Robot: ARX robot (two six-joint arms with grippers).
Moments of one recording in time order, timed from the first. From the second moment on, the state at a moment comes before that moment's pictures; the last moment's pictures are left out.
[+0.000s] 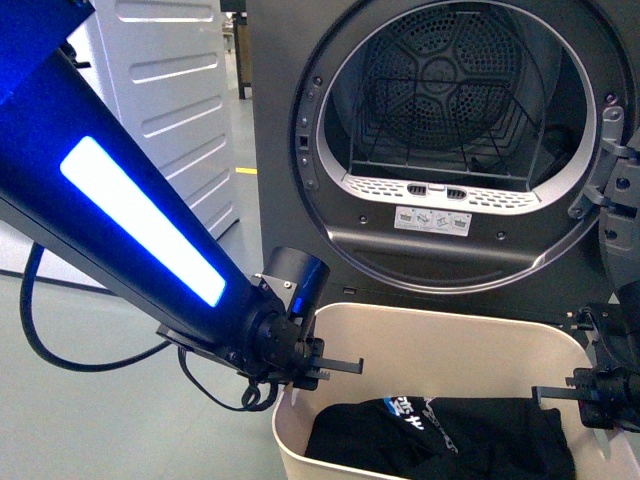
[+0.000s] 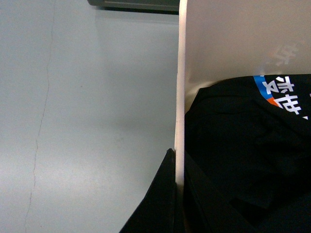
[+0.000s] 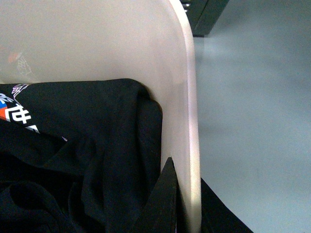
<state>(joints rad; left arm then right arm) -0.38 2.67 1.71 0.13 -0.18 -0.14 -0.09 2.43 1.16 0.41 0.12 0.01</state>
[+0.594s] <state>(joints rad) -0.37 2.55 1.65 0.13 -0.18 -0.14 -0.09 2.36 1.12 0.42 0.11 0.01</state>
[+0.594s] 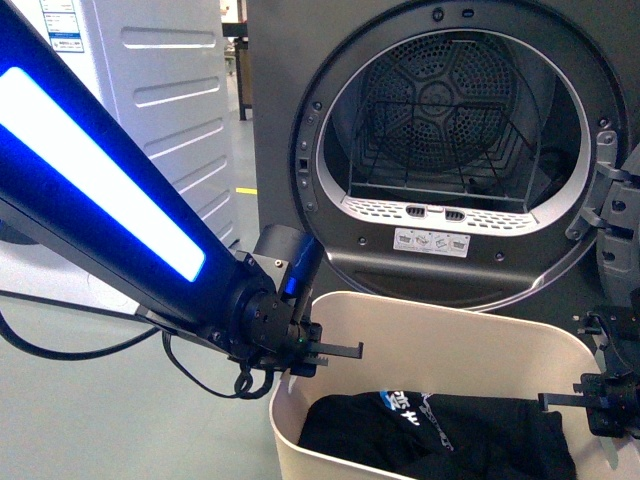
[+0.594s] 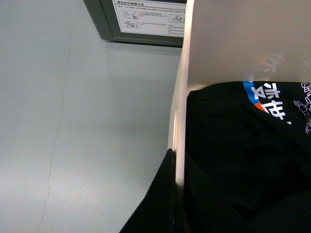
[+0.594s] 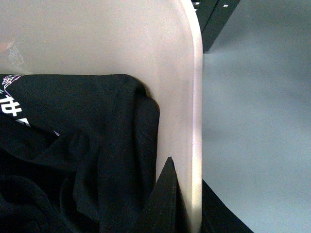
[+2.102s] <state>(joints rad) -0.38 2.53 1.62 0.16 -0.18 -0.15 -0.10 2.38 1.12 0.44 0.12 0.01</state>
